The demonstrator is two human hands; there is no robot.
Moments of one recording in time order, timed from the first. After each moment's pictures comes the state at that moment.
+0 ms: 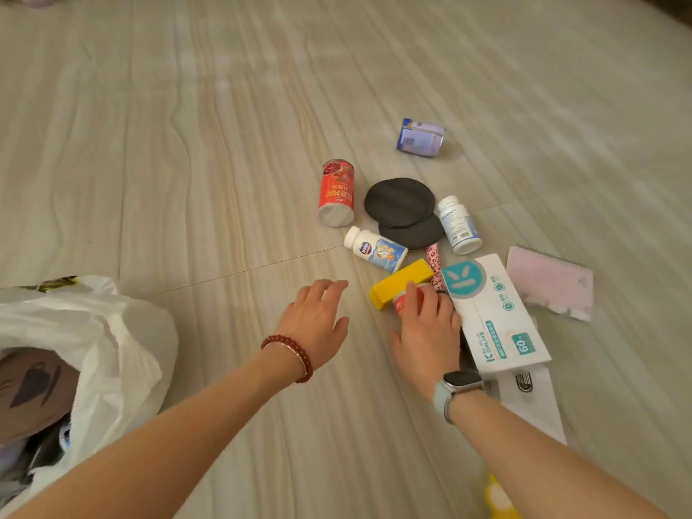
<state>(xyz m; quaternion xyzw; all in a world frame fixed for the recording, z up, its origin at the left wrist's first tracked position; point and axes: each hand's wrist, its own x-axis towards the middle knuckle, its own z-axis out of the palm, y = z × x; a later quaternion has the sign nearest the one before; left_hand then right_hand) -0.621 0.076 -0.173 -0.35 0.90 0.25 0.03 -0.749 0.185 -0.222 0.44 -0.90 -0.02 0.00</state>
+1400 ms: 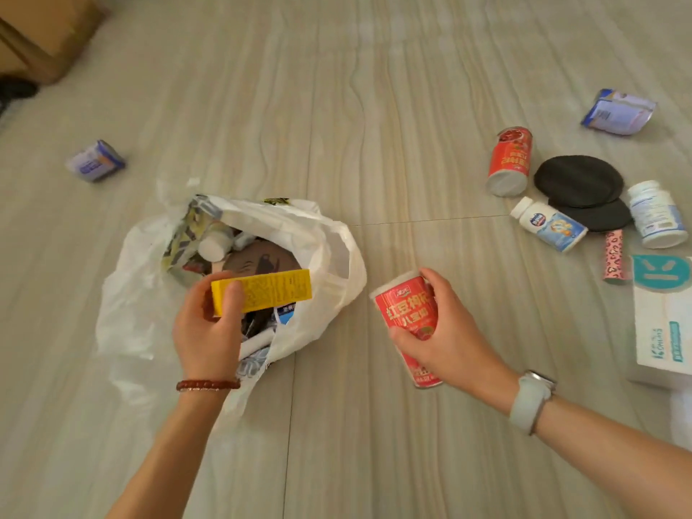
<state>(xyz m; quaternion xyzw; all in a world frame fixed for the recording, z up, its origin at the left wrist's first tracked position) -0.333 0.084 -0.115 -0.66 0.55 0.27 -0.43 -0.569 0.160 -0.135 0.48 -0.70 0.32 -0.42</state>
